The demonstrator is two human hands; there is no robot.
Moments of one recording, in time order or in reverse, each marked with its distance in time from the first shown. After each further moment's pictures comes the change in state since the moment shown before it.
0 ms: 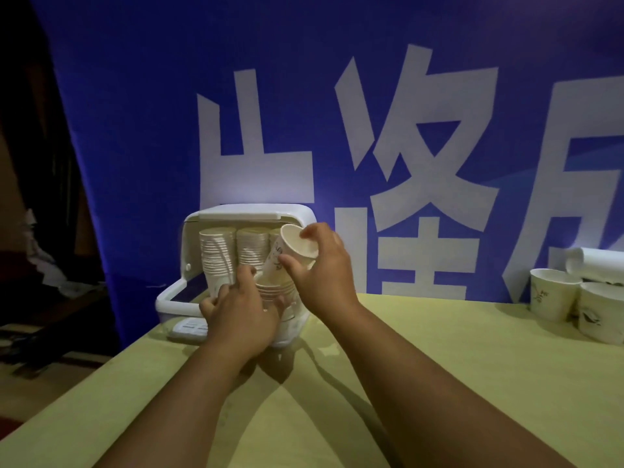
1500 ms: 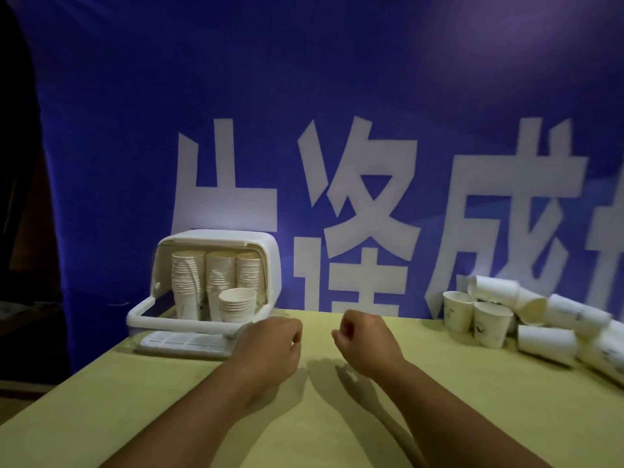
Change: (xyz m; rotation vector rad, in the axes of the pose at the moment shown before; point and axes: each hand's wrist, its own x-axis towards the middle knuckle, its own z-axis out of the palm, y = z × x) left_hand -0.070 0.079 -0.003 0.116 -0.218 0.429; right_hand -0.067 0.050 -0.127 -0.594 -0.222 0.233
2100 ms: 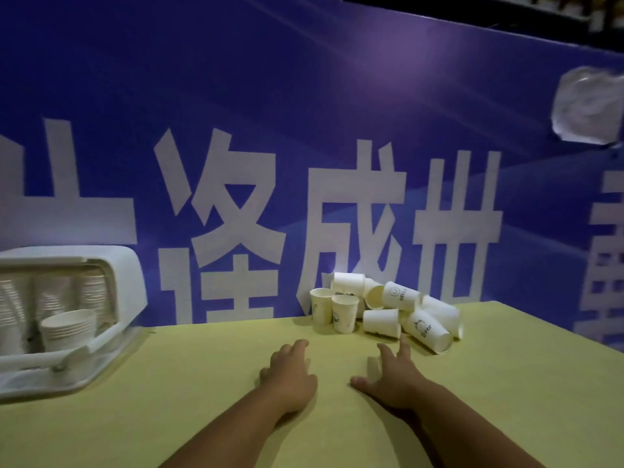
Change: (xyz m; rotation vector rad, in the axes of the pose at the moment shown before) left_hand 0.021 0.245 0.119 -0.322 -0.377 -0.037; right_hand -0.109 0.235 -0.162 -0.237 -0.206 0.529
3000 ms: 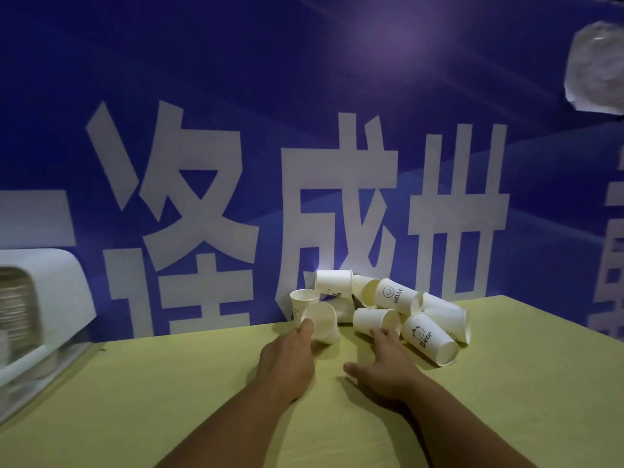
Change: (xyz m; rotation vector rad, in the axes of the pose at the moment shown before) left_hand 0.096 0.039 0.034 0.276 0.278 0.176; right_hand 0.096 0.030 0.003 0.208 0.181 -0.134
